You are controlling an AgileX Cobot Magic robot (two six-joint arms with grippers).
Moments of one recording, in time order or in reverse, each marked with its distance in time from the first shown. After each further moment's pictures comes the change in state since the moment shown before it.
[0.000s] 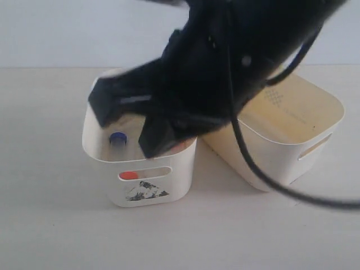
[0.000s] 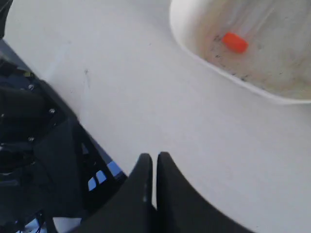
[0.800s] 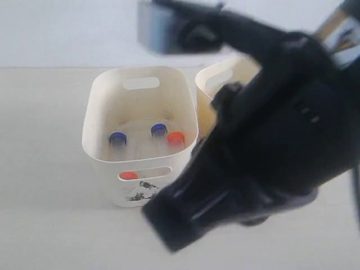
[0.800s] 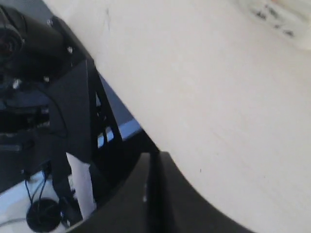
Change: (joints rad) left arm 0.000 0.000 0.000 0.000 0.000 0.000; right arm 0.088 -0.230 0.150 -0.017 0.049 0.023
